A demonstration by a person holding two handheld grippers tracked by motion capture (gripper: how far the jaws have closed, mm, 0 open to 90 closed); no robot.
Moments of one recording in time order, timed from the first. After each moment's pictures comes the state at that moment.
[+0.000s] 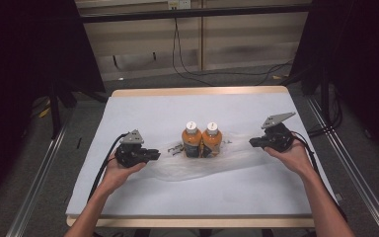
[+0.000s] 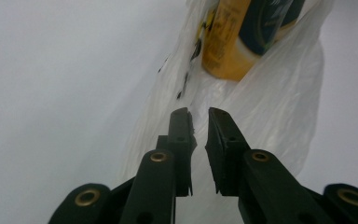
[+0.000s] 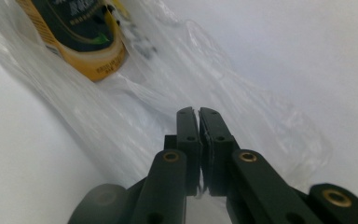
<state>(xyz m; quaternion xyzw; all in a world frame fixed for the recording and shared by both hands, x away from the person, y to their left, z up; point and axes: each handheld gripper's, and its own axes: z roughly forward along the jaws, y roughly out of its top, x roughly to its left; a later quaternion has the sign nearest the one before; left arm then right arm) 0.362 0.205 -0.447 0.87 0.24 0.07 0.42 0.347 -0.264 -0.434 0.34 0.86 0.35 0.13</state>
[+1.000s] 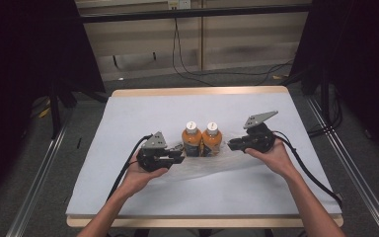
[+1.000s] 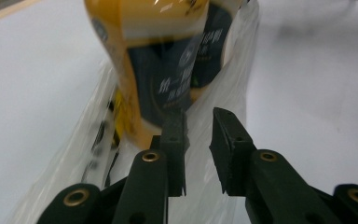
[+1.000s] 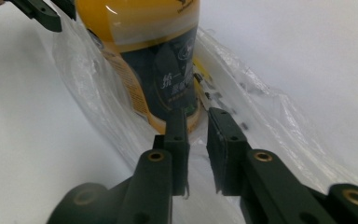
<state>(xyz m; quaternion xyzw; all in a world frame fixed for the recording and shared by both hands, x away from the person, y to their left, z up) 0.338 0.136 -0.430 0.87 0.17 0.06 0.46 0.347 -0.210 -0.423 0.30 0.86 0.41 0.08</state>
